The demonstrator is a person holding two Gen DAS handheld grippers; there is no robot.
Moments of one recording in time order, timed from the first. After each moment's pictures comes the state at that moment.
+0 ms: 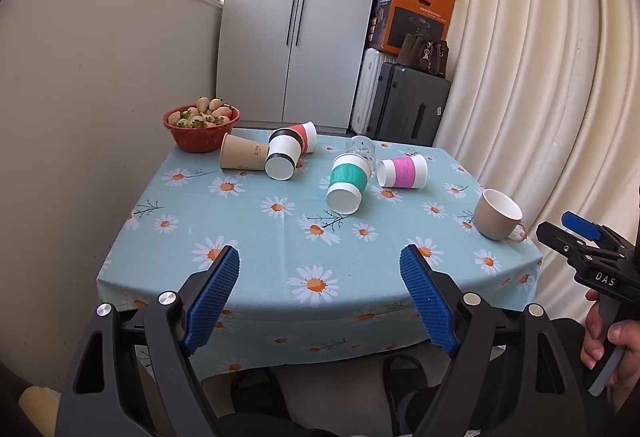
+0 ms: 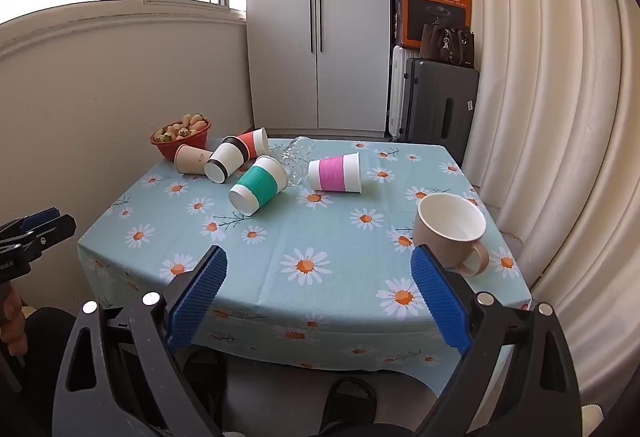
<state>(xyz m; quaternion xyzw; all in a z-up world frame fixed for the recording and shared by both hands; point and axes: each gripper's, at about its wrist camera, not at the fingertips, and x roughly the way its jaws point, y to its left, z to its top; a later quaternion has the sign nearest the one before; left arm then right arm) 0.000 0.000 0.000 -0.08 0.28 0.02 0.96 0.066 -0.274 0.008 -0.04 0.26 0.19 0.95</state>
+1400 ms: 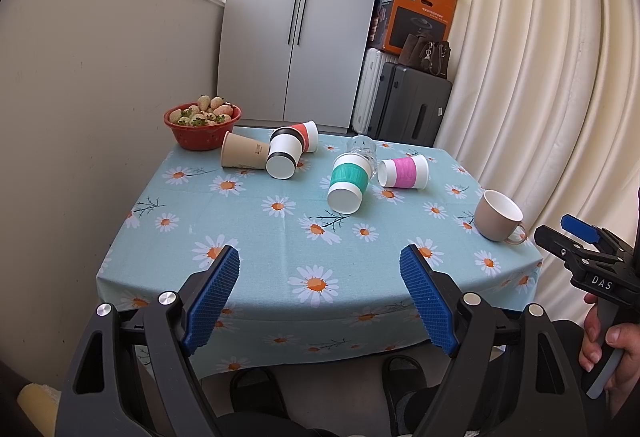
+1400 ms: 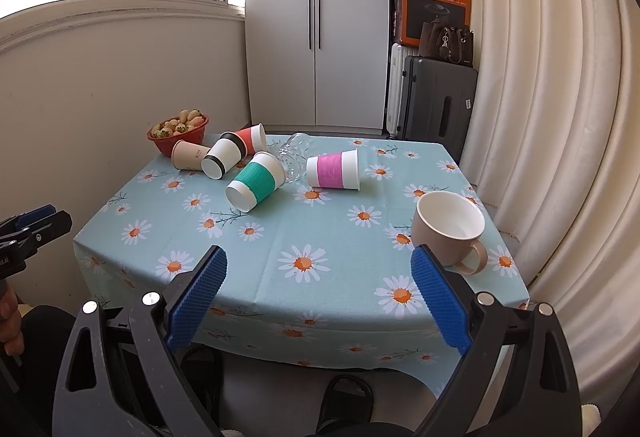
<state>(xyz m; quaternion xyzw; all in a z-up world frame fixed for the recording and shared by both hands) 0.000 0.000 0.000 -0.09 0.28 0.02 0.96 0.067 -0.274 0.007 -0.04 0.28 0.18 0.94</state>
